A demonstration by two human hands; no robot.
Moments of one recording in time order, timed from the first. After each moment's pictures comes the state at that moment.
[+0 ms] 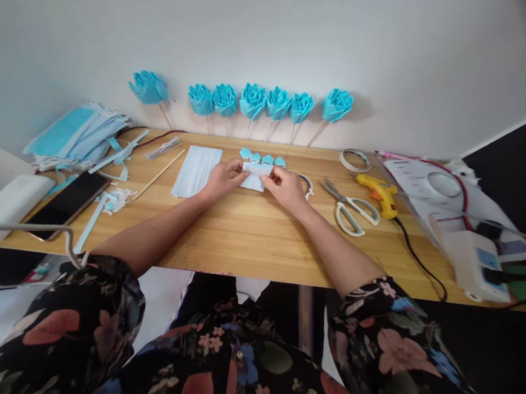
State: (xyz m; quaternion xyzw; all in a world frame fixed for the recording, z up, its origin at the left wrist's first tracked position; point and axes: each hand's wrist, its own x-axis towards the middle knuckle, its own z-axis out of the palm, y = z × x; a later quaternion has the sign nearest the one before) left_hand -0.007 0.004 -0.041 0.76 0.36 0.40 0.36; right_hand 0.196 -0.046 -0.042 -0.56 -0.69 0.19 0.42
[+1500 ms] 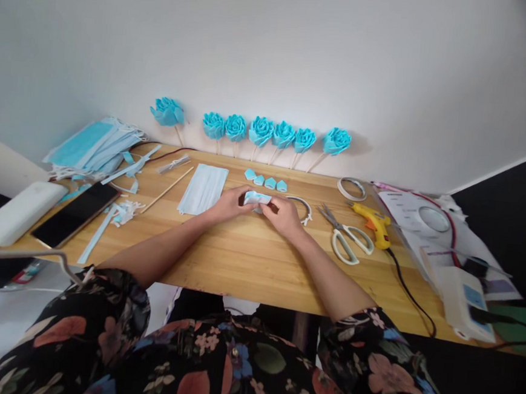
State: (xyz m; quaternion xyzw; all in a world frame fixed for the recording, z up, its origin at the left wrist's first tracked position) left_hand -0.005 0.001 -0.046 0.79 0.36 0.33 0.38; right_hand 0.196 -0.049 -0.047 -0.56 -0.74 0.15 0.35
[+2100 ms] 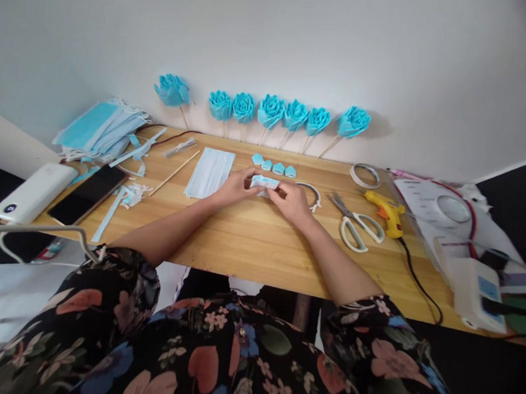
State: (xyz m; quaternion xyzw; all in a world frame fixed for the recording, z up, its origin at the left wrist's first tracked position) left_hand -0.006 0.001 -0.046 0.78 0.34 0.36 0.38; right_hand 0.194 -0.049 -0.048 -0.55 -0.74 0.15 0.37
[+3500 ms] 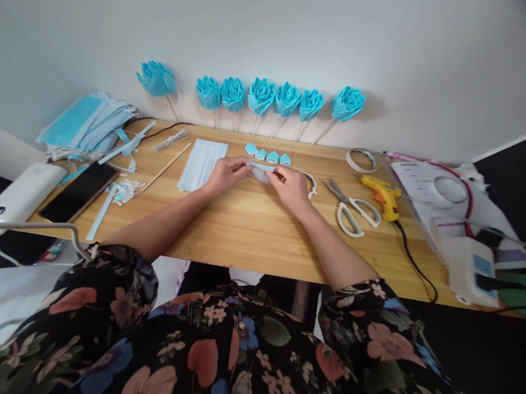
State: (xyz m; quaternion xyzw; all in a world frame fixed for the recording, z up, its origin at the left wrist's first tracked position) left_hand -0.010 0.007 -0.049 0.72 0.32 0.43 0.45; right_hand 0.194 -0.052 -0.037 -0.58 -0.69 0.16 0.41
